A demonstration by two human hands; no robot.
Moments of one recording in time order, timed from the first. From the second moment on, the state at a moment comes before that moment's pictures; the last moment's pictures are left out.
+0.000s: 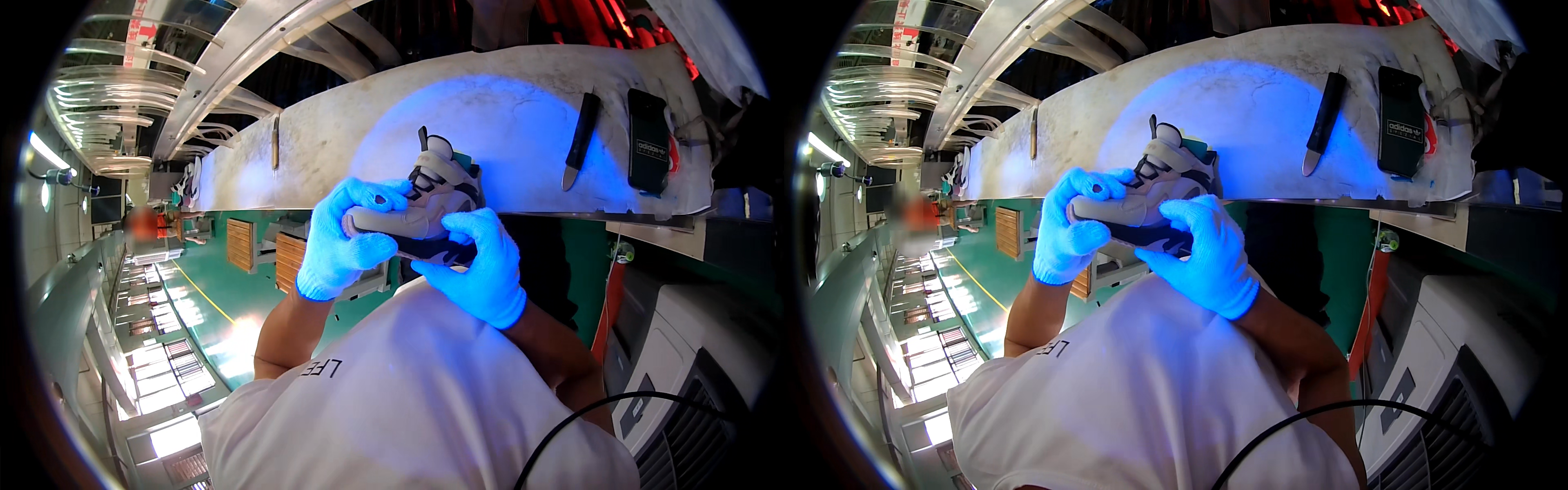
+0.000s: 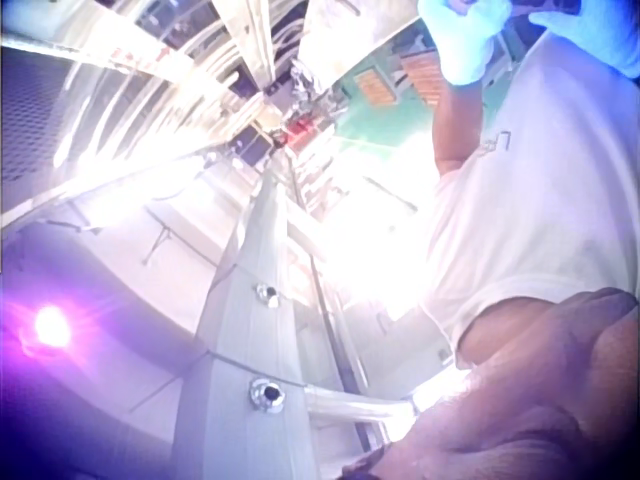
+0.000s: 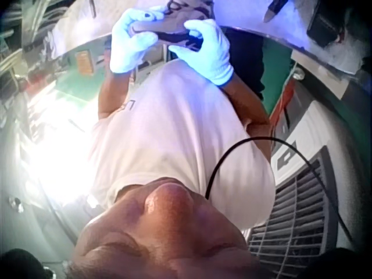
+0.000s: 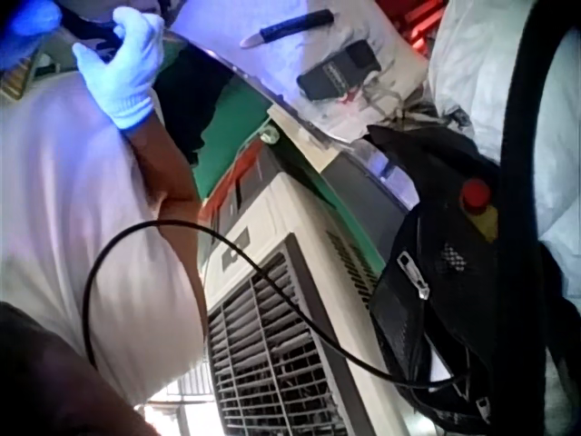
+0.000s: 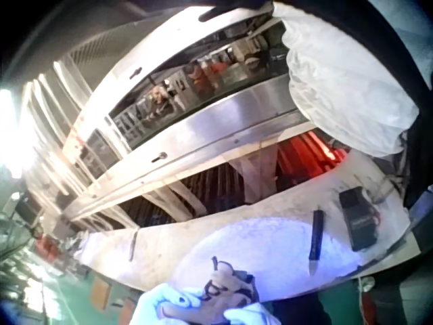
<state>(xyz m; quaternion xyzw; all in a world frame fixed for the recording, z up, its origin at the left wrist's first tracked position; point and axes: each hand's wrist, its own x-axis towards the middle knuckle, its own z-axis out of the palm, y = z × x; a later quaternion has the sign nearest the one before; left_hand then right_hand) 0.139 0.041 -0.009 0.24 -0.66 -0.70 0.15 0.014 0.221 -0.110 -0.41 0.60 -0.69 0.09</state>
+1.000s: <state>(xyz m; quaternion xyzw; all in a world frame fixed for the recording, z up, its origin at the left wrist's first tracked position) 0.117 0.019 0.018 0.14 -0.89 -0.43 0.06 0.008 0.212 -0.107 -0.39 0.63 -0.66 0.14</state>
